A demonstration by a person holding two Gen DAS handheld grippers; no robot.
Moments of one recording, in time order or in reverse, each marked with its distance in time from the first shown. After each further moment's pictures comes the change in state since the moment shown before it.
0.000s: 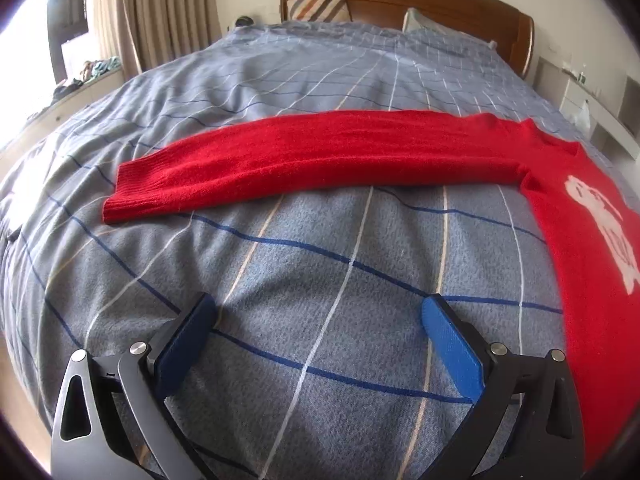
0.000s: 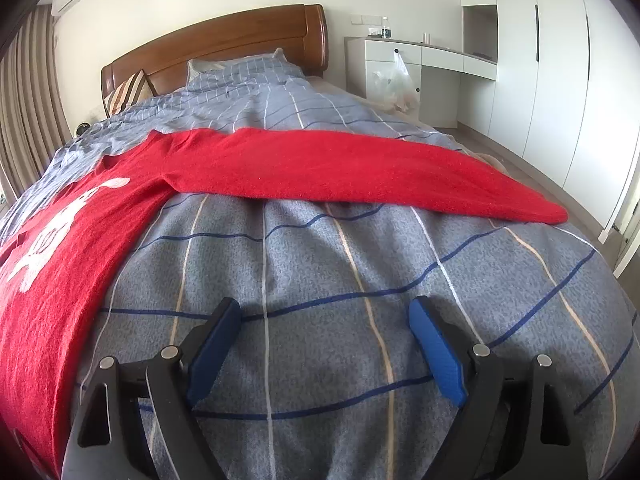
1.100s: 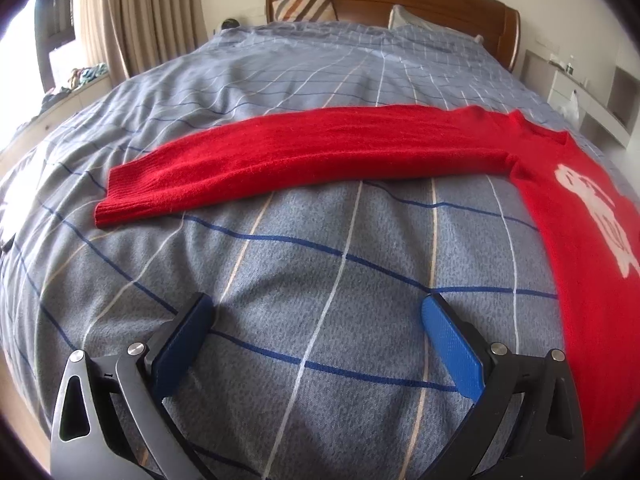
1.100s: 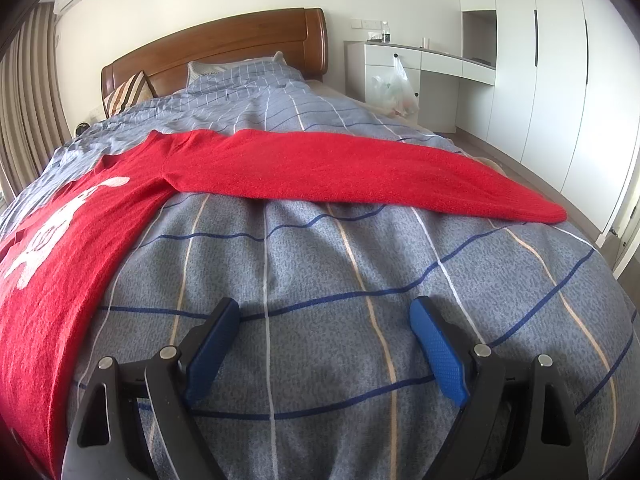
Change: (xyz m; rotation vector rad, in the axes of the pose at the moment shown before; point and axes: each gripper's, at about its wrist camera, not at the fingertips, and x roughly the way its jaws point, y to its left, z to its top) left arm -0.003 -0.002 -0.004 0.037 0.002 -0.037; right arm 0.001 0.003 -0.001 -0.005 -0.011 -0.008
